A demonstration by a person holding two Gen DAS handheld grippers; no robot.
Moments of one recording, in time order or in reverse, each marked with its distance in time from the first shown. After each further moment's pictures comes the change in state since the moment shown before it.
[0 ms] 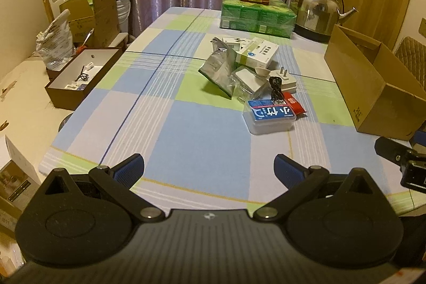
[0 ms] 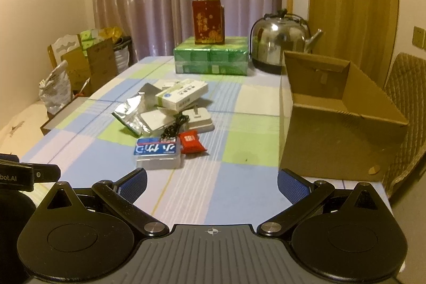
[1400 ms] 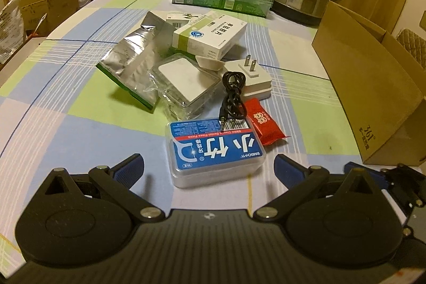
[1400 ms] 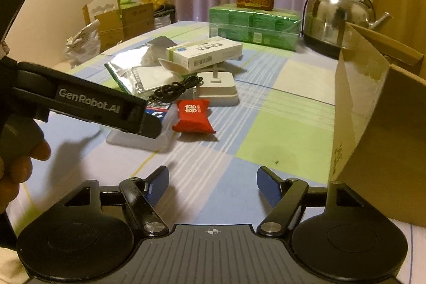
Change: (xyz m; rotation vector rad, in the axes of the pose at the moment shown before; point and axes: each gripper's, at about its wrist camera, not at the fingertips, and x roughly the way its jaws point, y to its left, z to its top) left arm 0.167 -0.084 0.042 -0.010 0.067 -0.130; right arm 0.143 -0.035 -0.022 -0.178 0.066 0.196
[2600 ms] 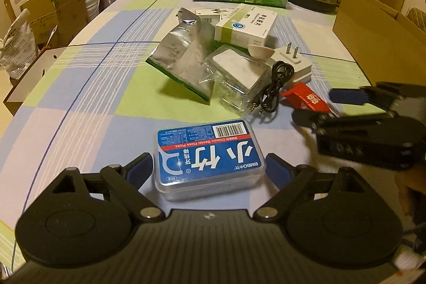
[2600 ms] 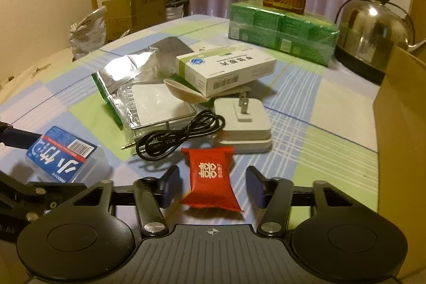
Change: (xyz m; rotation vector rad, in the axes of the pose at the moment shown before) left arm -0.004 0.049 -0.008 0.105 0.006 0.076; right arm 0.083 0.018 0.058 -0.081 0.048 0.026
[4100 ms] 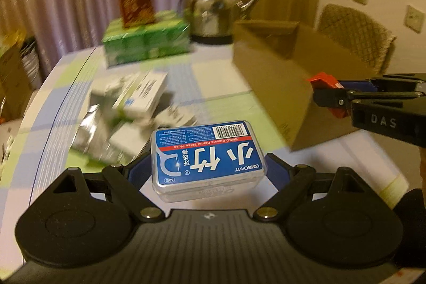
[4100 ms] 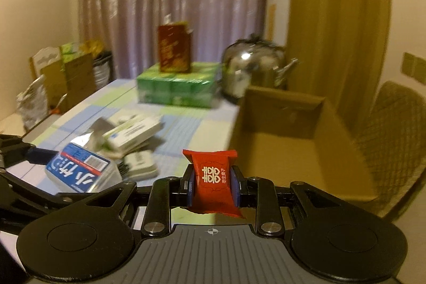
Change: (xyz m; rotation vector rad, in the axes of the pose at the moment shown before) left arm -0.098 -0.106 0.036 0.266 -0.158 -0.252; right arm -0.228 -0.070 0.004 0.224 -0.190 -0.314
